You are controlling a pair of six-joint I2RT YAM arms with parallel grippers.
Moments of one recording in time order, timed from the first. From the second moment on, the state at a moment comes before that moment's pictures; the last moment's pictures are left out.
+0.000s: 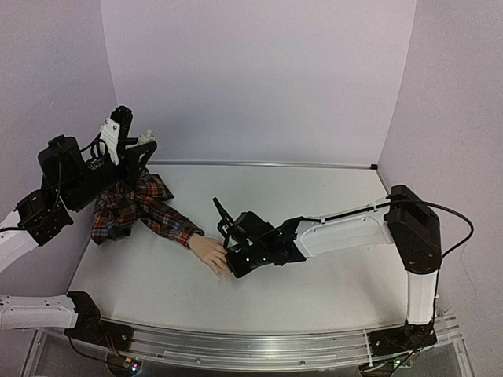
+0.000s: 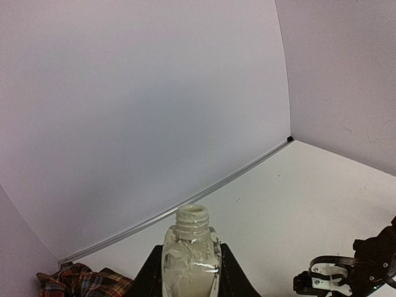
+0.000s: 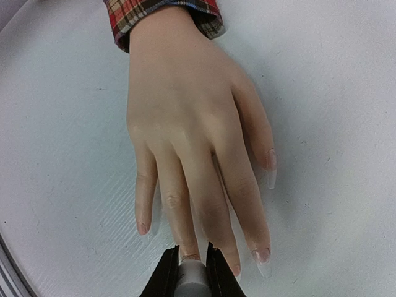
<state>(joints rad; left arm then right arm) -0.73 0.82 0.92 -0.07 -0.15 0.21 1.13 2.03 1.36 -0.23 0.11 0.38</state>
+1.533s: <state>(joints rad) -0.73 0.82 0.92 -0.08 -0.15 0.21 1.14 2.00 1.36 -0.25 0.13 0.38</state>
